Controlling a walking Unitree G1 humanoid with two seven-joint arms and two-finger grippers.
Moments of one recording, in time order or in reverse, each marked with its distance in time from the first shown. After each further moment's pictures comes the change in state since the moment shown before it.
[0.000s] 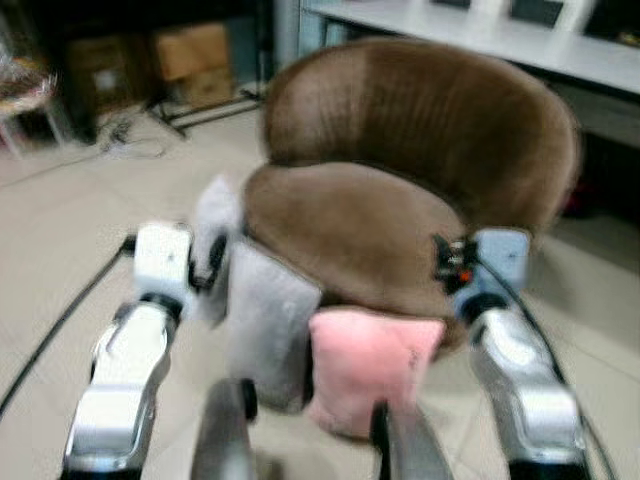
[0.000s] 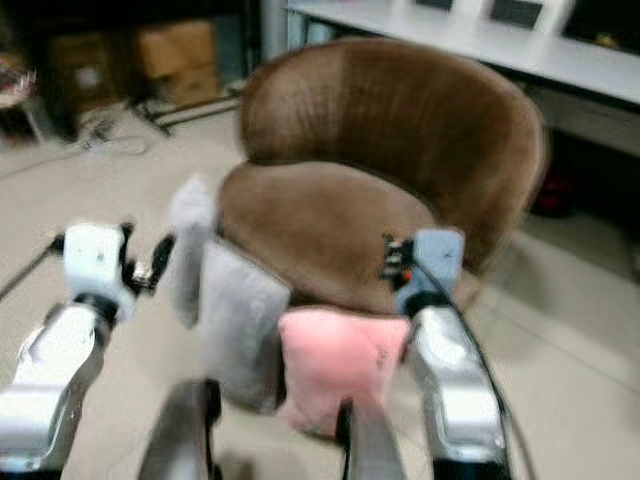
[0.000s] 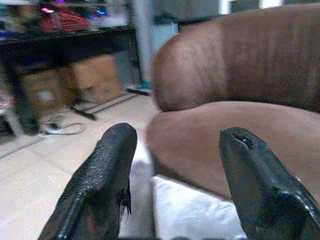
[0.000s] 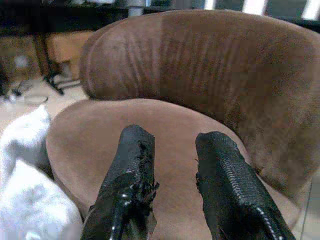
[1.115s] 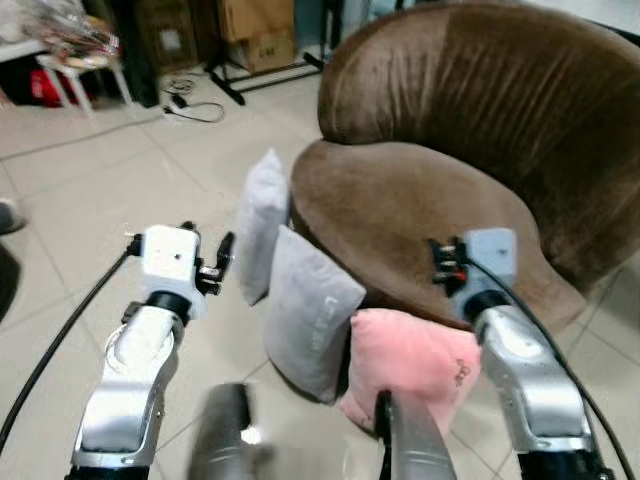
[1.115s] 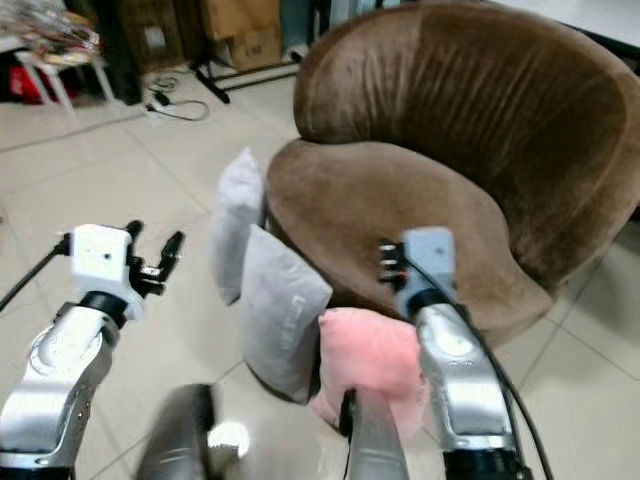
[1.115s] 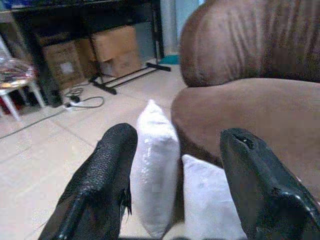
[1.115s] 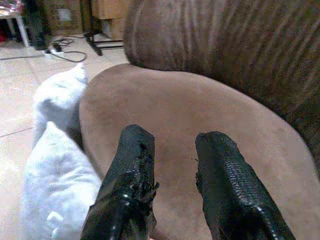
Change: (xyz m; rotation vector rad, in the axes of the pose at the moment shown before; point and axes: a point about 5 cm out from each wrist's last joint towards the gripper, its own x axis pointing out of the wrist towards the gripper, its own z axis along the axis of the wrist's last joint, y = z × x) left arm 0.001 -0.006 -0.006 -0.017 0.019 -0.026; right arm 0.002 -0.003 -0.012 -0.074 0.070 0.076
